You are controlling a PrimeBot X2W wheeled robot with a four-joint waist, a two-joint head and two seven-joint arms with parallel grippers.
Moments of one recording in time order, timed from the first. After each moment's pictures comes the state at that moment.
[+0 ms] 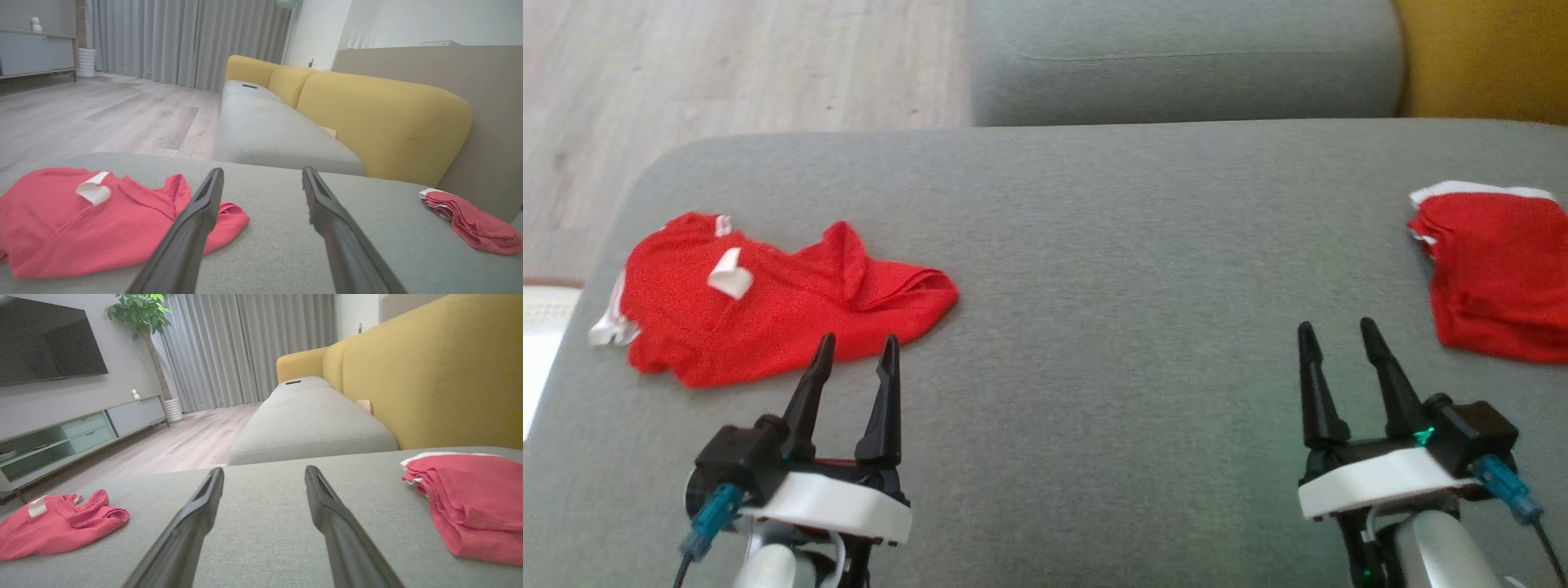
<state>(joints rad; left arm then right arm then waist) 0.02 0.05 -0.21 0.09 -0.26 -0.04 -0.26 -0.05 -0.05 0.06 0.26 0.20 0.13 -0.25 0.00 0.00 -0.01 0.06</state>
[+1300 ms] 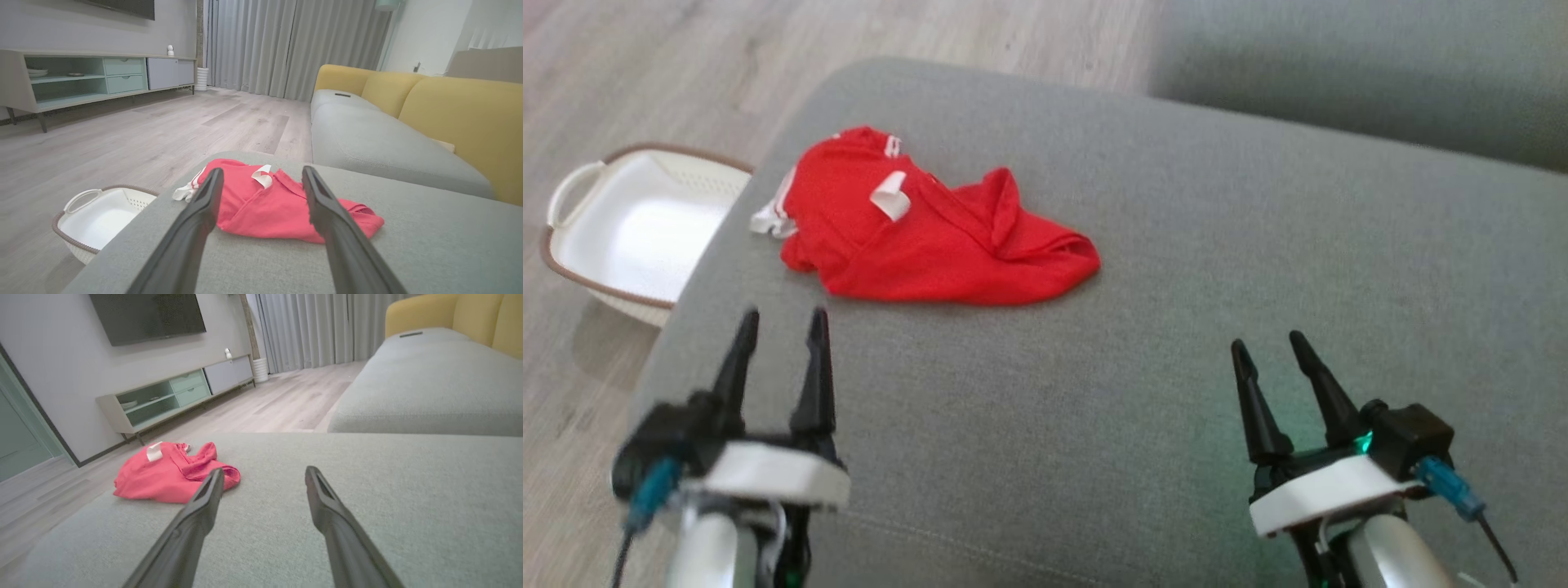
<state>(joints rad) -0.02 0.05 -0.05 0.13 -0.17 -0.08 -0.26 -0.06 -0.05 0.21 0.29 0.26 0.13 -0.25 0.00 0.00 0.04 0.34</state>
